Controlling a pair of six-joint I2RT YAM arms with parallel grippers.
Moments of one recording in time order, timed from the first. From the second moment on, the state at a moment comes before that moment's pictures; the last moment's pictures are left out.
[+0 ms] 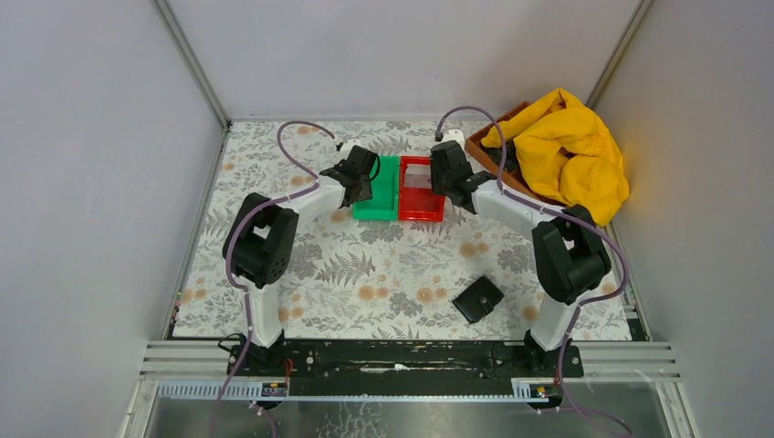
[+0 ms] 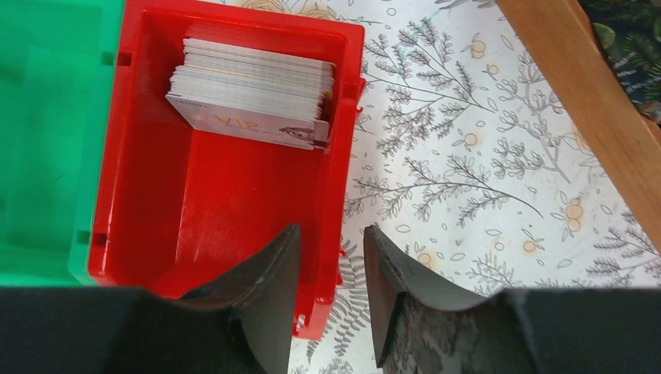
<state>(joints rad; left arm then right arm) -0.45 1.95 1.33 -0.28 -0.36 -0.54 0.53 1.81 1.26 -0.19 0.34 0.27</state>
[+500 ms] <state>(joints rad) -0.52 1.91 1.30 -0.29 -0.38 -0.56 0.53 1.67 1.17 -0.19 0.35 0.27</state>
